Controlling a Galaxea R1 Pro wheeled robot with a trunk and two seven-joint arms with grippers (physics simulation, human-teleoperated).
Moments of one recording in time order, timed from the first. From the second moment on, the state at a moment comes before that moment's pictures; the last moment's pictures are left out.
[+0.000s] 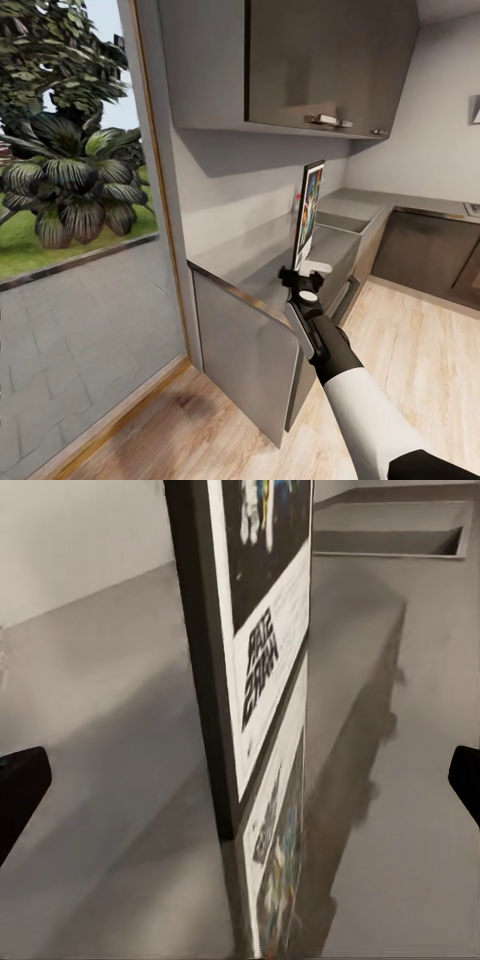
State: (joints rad) left arm 0.05 0.02 0.18 -0.65 0.00 -0.07 0.00; right arm -0.80 0.14 0.20 -1.02 -0.17 0.28 -0.51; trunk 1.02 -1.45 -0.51
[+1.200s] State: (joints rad) left arm 0.05 0.02 0.18 -0.65 0.00 -0.07 0.00; right arm -0.80 0.14 0.20 -0.96 -0.17 0.25 -0.51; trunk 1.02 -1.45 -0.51
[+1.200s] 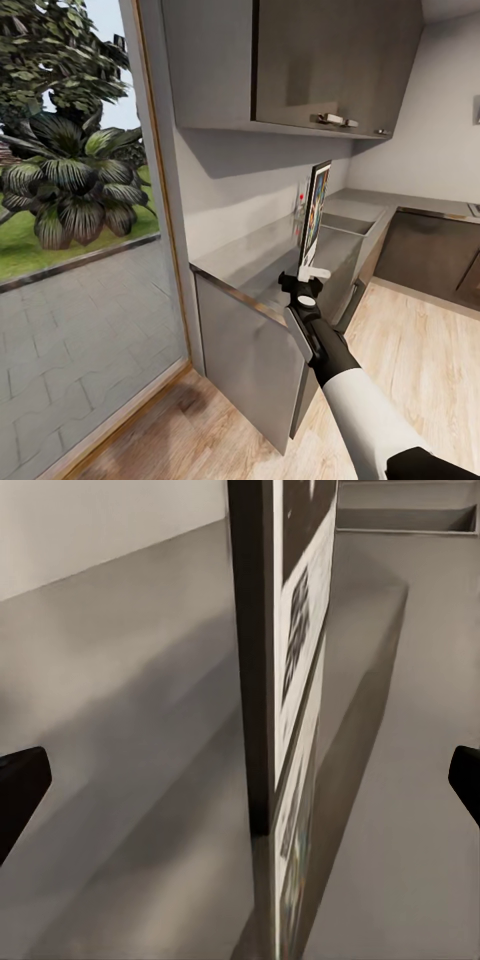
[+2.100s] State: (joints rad) left arm 0.05 0.02 0.18 -0.65 0.00 -0.07 0.00; right arm -0.80 0.13 0.19 -0.96 -0.17 0.25 -0.51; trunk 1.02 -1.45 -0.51
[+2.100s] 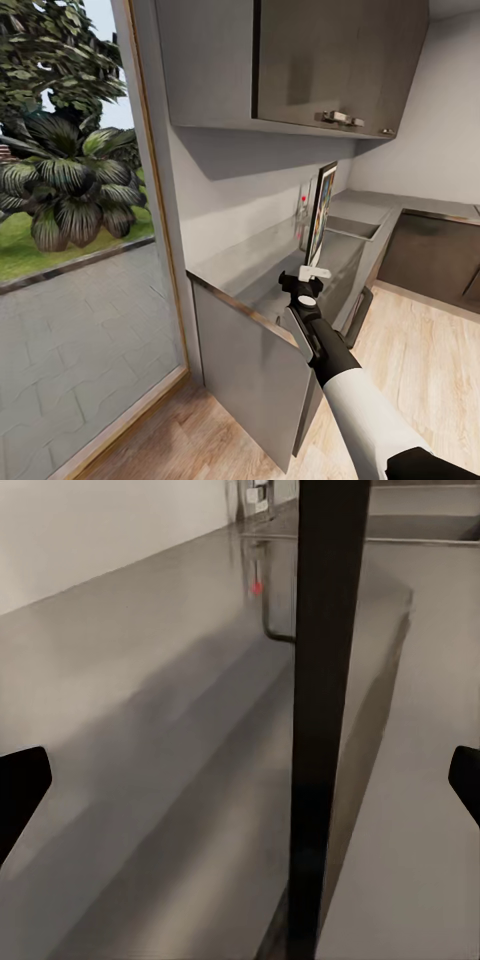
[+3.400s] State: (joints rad) left arm 0.05 0.02 0.18 -0.65 0.00 -0.07 0.00; right arm -0.80 0.13 0.19 -0.96 -0.17 0.25 -0.51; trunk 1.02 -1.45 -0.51
